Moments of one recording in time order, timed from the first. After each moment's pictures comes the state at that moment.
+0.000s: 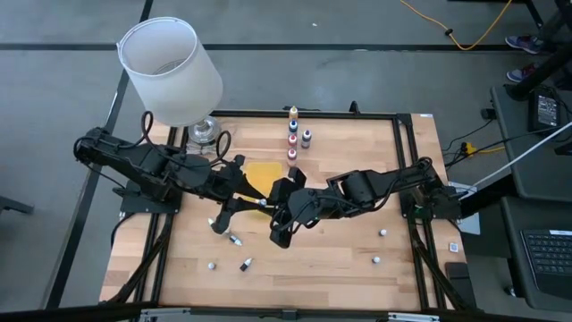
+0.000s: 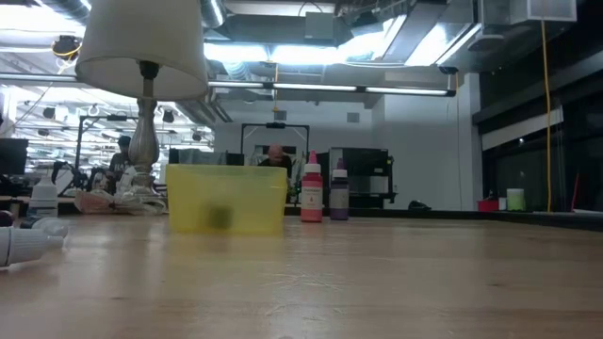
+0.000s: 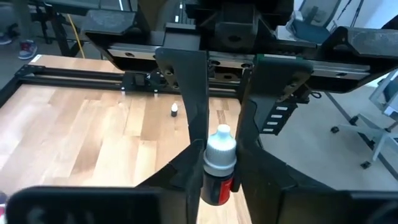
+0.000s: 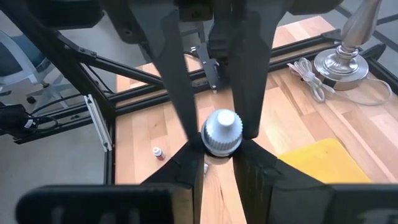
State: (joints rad) left arm -0.34 1.24 1.42 -0.55 -0.18 -0.27; right arm 0.36 2.01 2.33 -0.90 0.40 0.47
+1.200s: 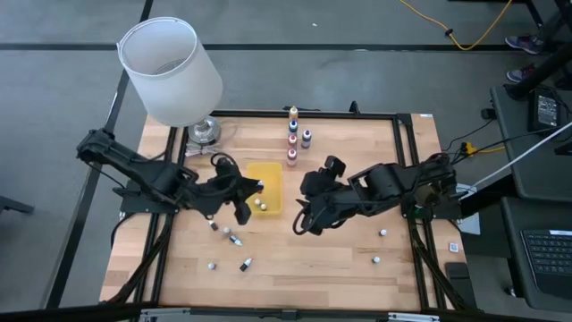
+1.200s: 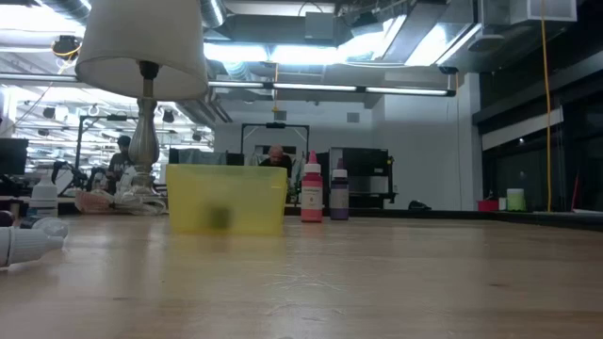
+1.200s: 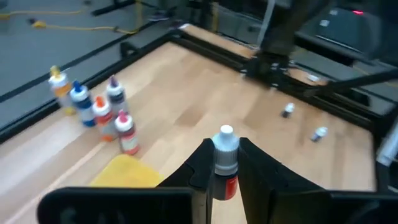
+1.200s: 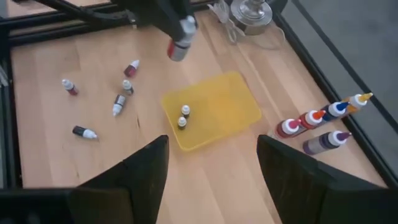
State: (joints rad) left arm -0.43 1.24 1.20 -0.57 -0.77 -0.68; right arm 0.39 1.91 2.33 -1.39 0.55 0.56
